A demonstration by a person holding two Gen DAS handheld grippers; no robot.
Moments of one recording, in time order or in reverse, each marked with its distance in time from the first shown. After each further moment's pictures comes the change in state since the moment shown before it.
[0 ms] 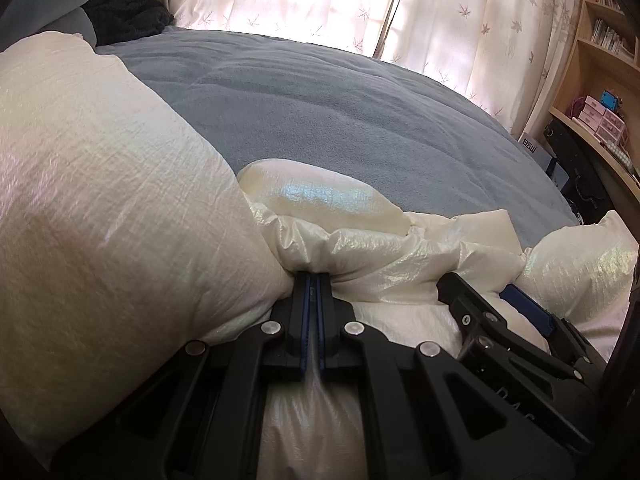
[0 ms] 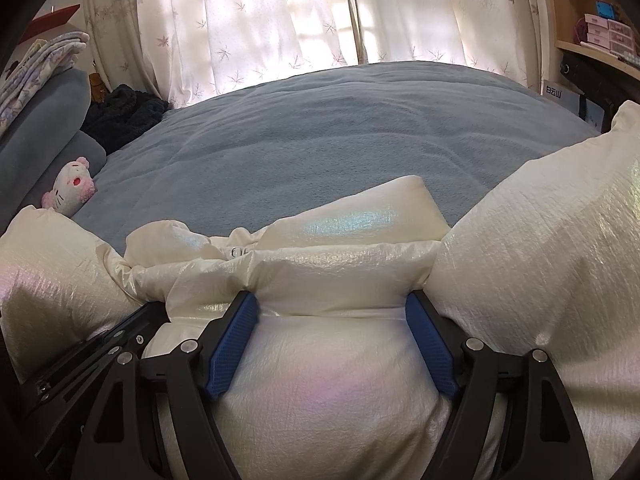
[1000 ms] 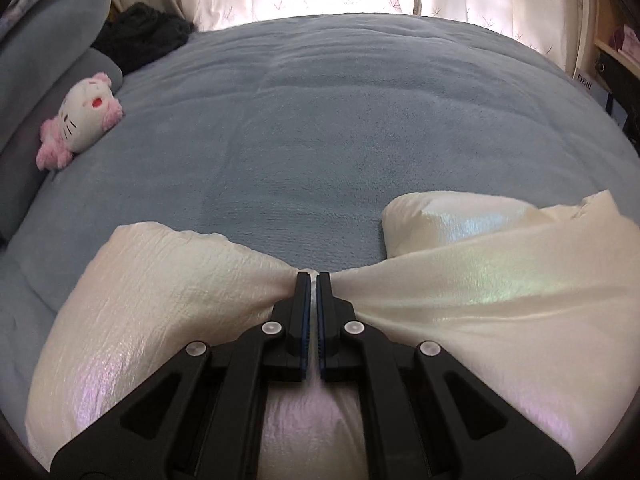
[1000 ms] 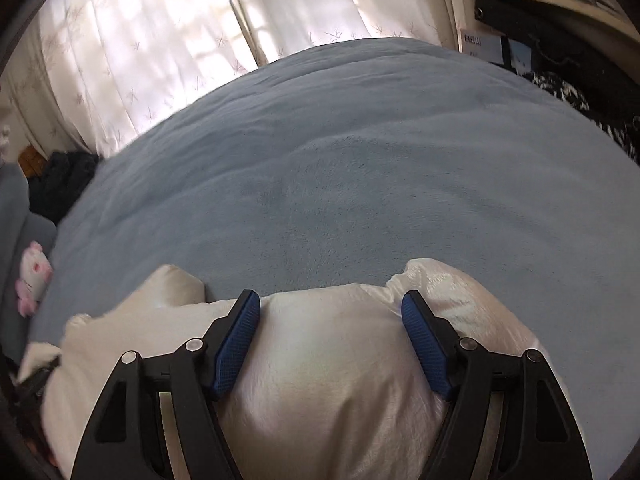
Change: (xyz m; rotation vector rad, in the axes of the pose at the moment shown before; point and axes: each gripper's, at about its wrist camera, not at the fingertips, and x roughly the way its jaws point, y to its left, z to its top) left arm 0.009 0.044 0.051 0.189 0.129 0.291; right arm -0.022 -0.146 0.046 0.211 0.073 -0.133
